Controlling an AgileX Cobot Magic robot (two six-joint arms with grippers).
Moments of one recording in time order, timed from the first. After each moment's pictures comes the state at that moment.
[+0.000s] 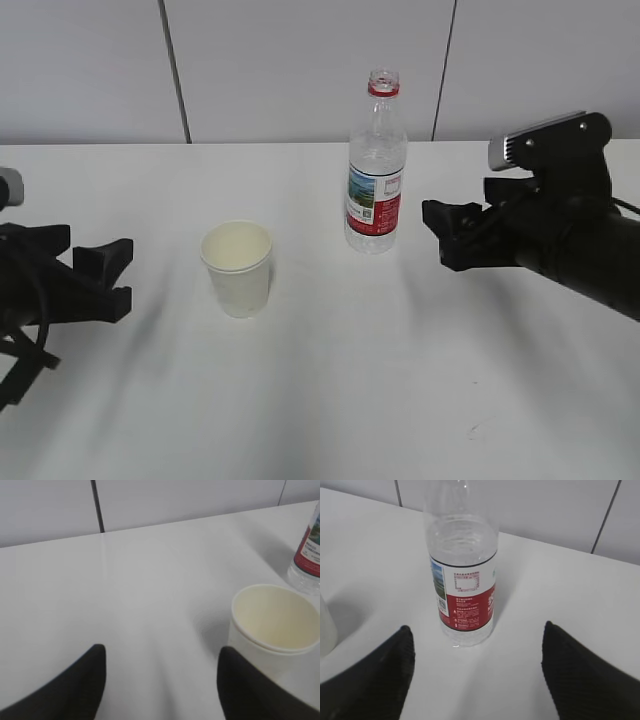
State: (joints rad) left arm -0.43 1.43 -0.32 -0.23 -0.69 0.10; right arm 0.32 1.59 -0.56 -0.04 -0.58 -0.06
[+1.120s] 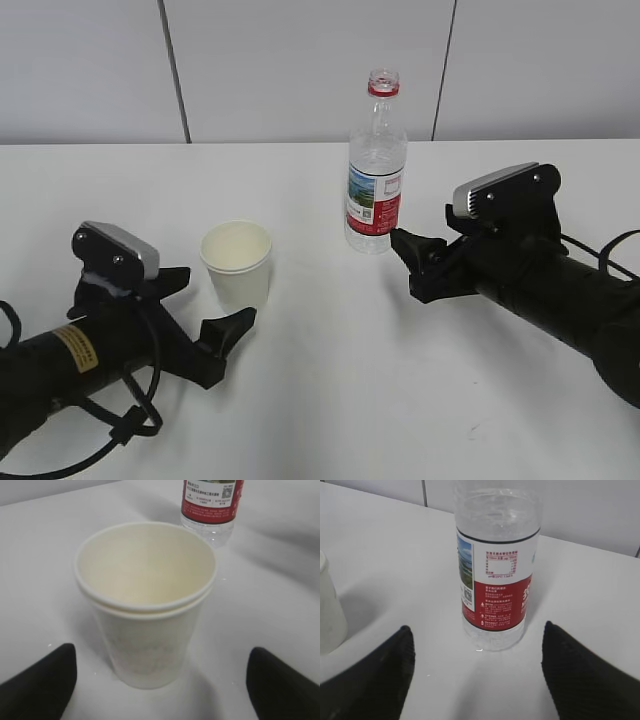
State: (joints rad) left arm -0.43 1.99 -0.43 0.24 -1.15 -0.09; right arm 0.32 1.86 -0.57 -0.13 -0.93 -0.02
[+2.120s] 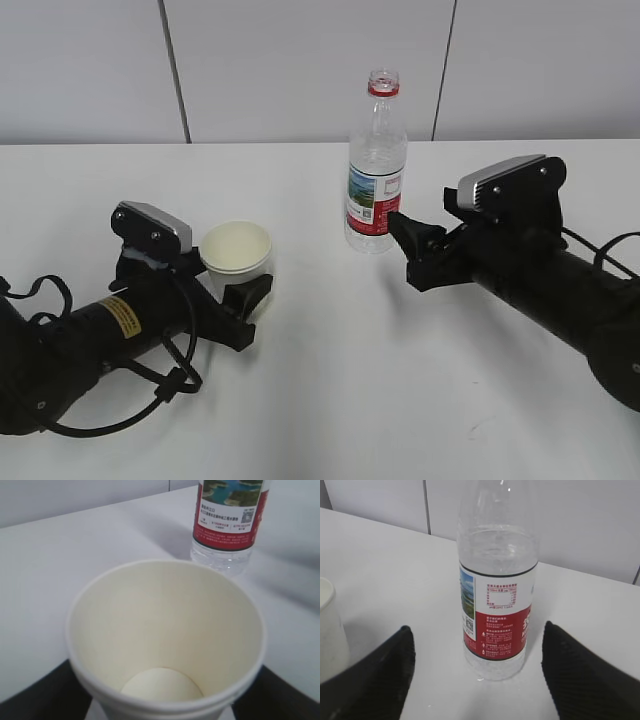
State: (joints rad) left arm -0.43 2.11 -0.61 0.24 -1.14 -0.10; right arm 0.32 1.88 -0.57 -0.13 -1.02 -0.02
